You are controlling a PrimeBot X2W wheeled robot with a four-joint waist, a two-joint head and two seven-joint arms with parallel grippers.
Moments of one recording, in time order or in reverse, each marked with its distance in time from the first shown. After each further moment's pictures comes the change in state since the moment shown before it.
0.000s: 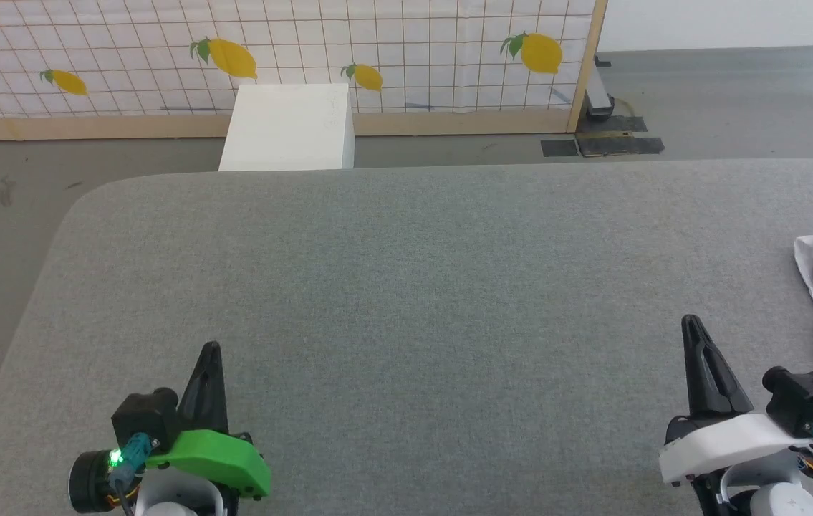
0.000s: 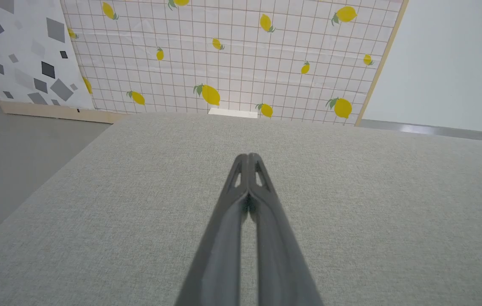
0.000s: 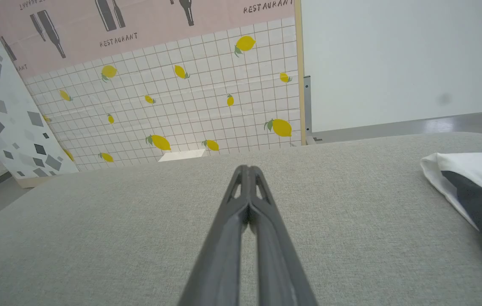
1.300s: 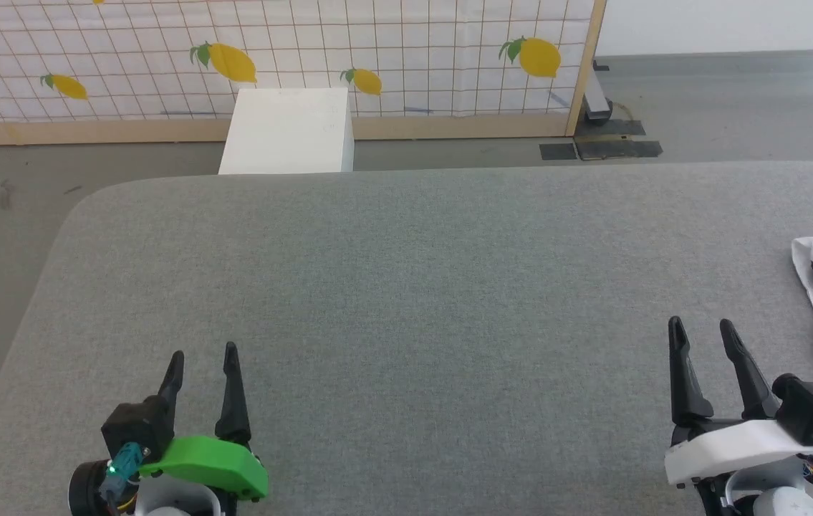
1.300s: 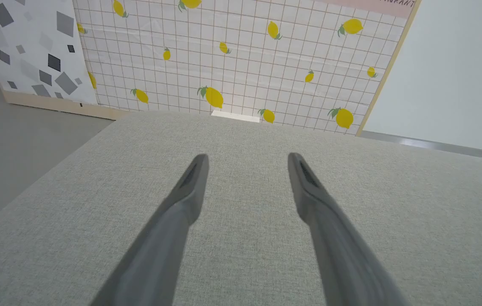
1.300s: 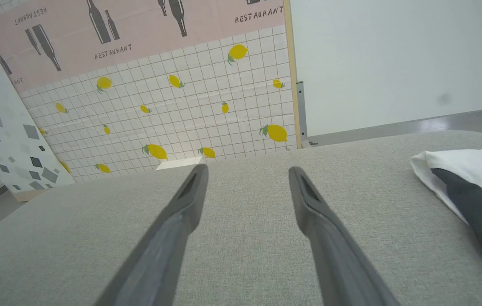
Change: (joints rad) left arm 0.002 0.002 -0.002 0.022 -0.061 0.017 -0.046; right arm 0.000 0.000 -0.014 0.027 0.021 0.000 -0.045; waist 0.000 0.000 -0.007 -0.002
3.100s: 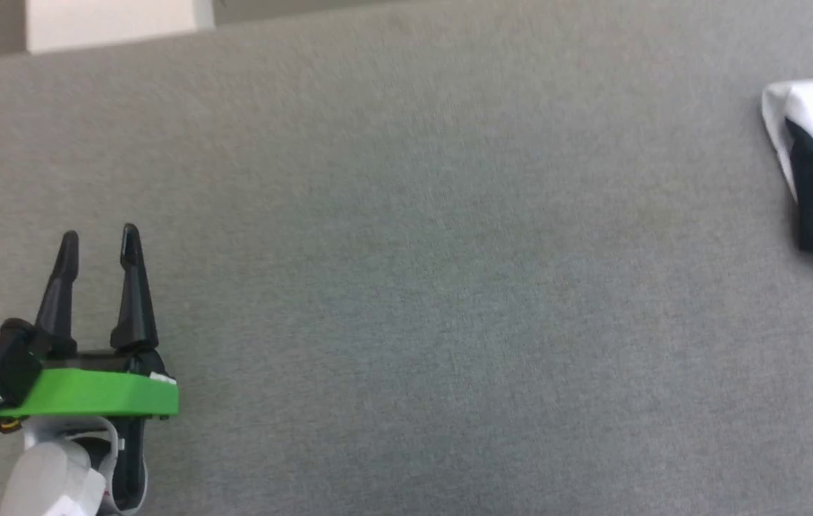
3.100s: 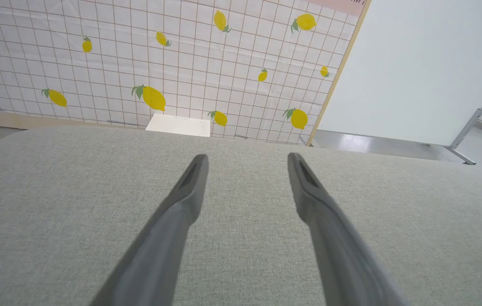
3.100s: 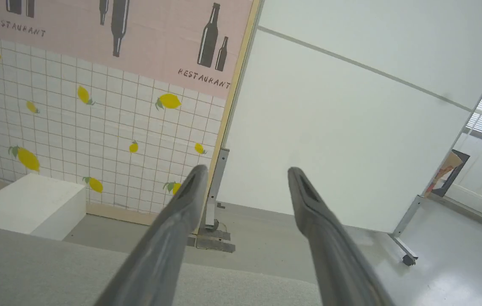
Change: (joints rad) left arm -0.081 0.155 0.075 -0.287 -0.158 -0.076 0.034; right arm -0.733 -0.379 0.035 -0.088 -0.034 0.000 0.337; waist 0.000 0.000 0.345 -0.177
